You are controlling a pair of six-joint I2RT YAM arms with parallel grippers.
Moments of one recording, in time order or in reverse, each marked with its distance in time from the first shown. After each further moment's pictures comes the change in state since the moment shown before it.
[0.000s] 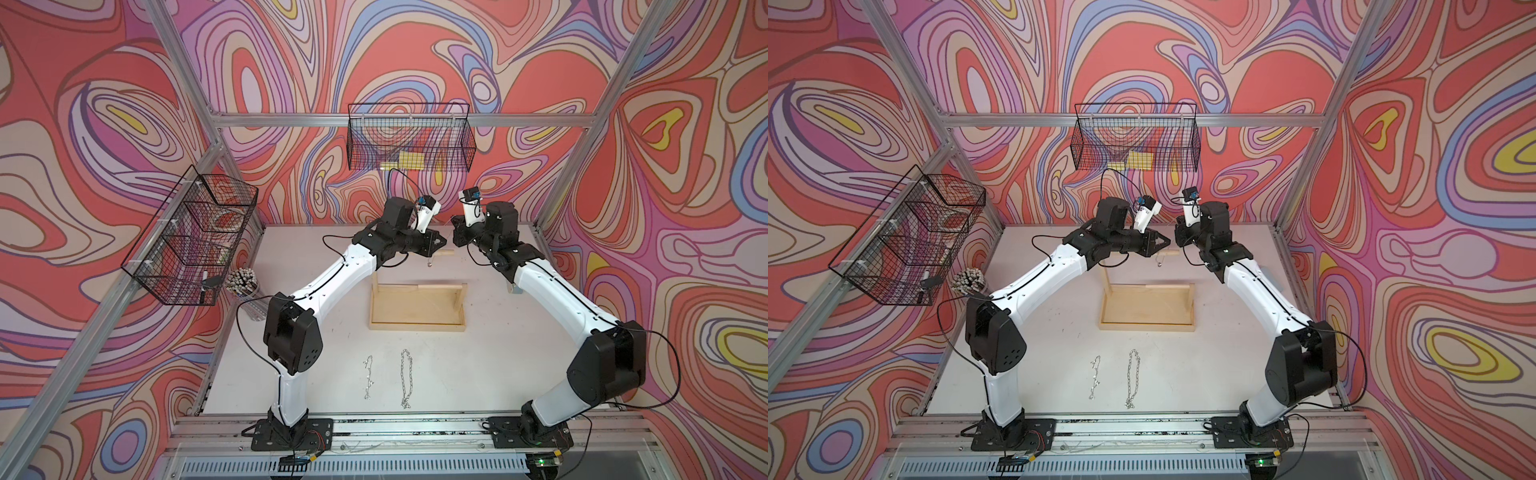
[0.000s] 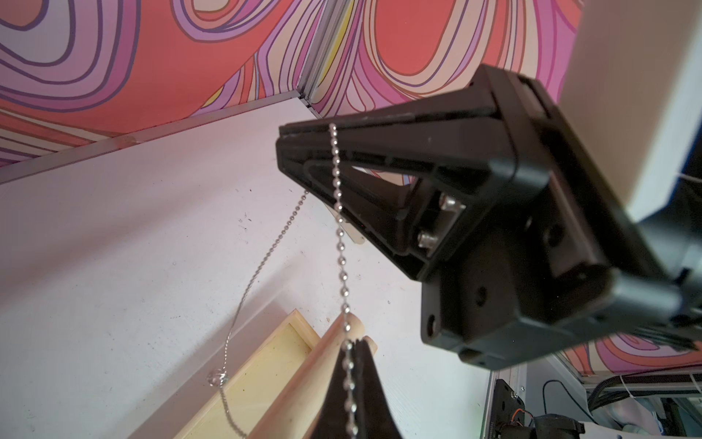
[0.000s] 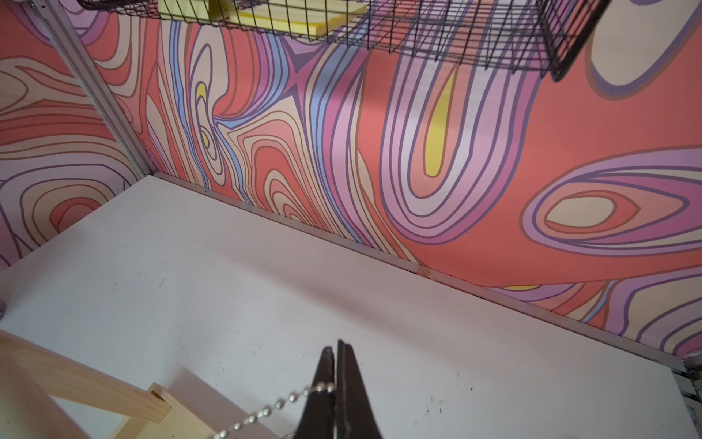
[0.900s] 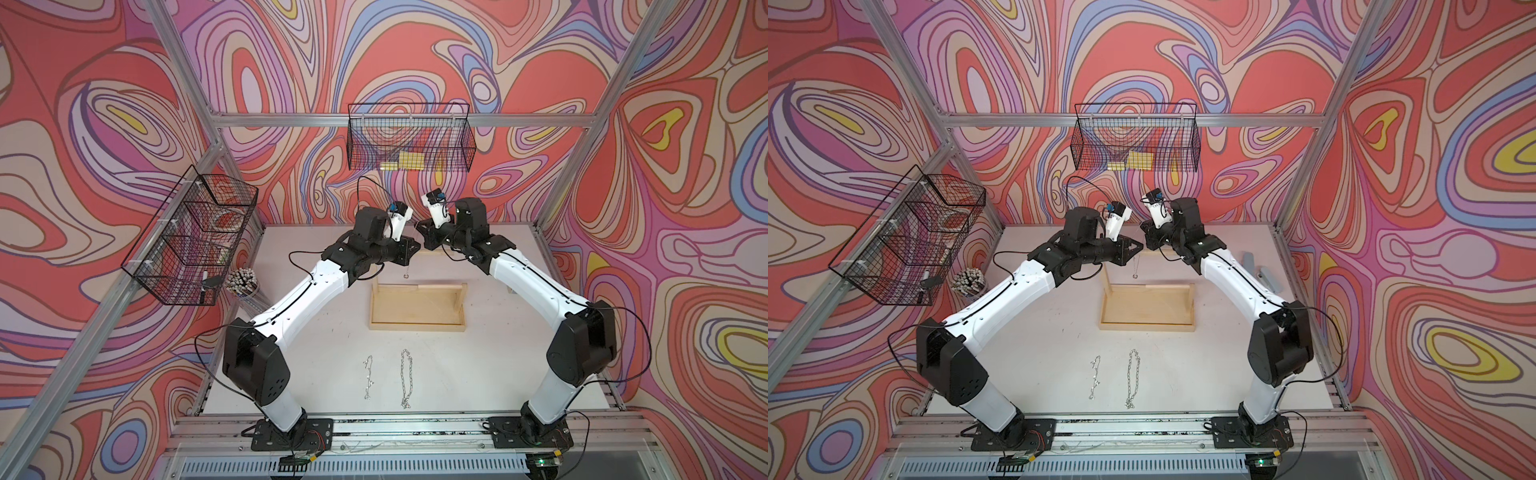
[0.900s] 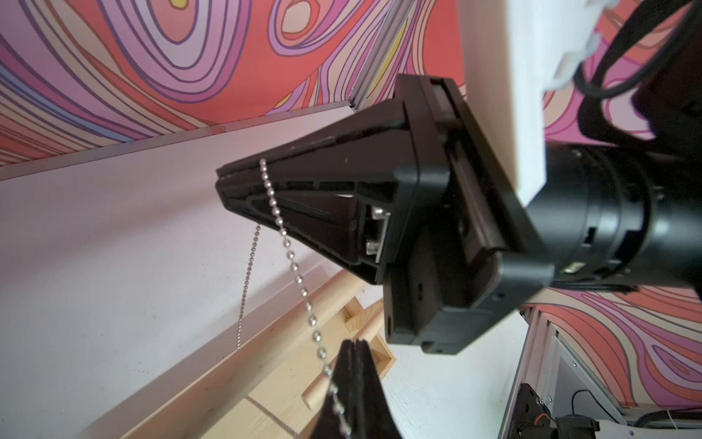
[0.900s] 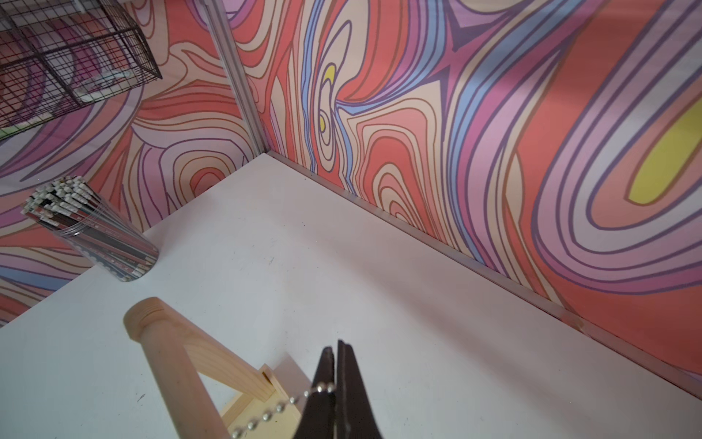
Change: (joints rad) left arm 0.054 -0.303 -0.323 0.027 -0.129 0.000; right arm 0.138 0.175 0.190 -0.069 -0.211 0.018
